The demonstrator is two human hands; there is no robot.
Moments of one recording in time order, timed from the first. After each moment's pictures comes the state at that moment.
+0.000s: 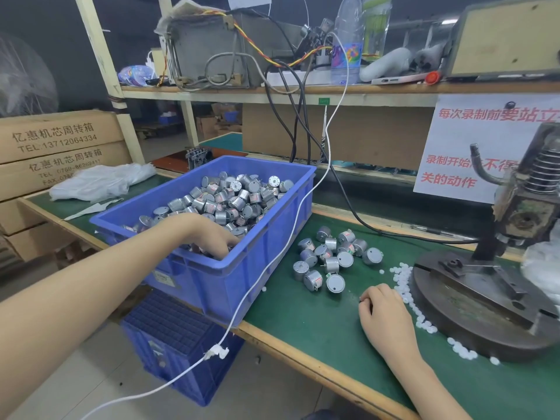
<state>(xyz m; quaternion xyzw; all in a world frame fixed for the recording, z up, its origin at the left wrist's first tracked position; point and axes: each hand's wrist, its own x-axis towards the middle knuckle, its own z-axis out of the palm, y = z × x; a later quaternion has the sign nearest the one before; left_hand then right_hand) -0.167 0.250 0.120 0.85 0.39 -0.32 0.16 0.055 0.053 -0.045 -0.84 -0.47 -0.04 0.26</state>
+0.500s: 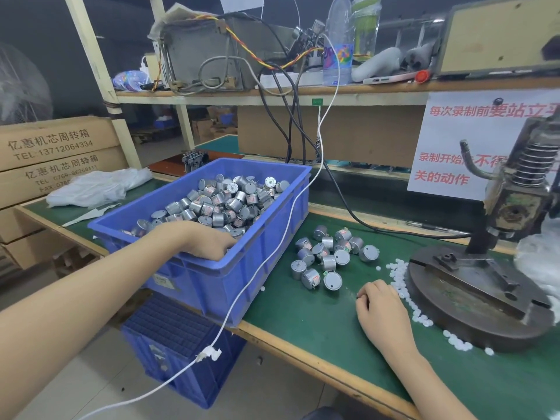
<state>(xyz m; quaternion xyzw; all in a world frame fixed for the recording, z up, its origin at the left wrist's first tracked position) -0.170 0.232 0.124 0.88 0.36 -0.29 0.05 0.054 0.052 -0.043 -0.84 -0.47 -0.04 0.27</state>
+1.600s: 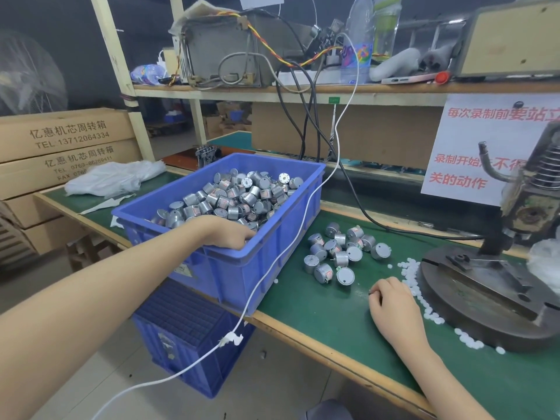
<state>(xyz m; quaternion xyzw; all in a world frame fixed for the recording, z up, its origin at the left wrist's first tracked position) -0.174 0.236 0.113 0.89 0.38 -0.23 0.10 0.052 0.051 -0.041 -0.85 -0.46 -0.02 0.27</state>
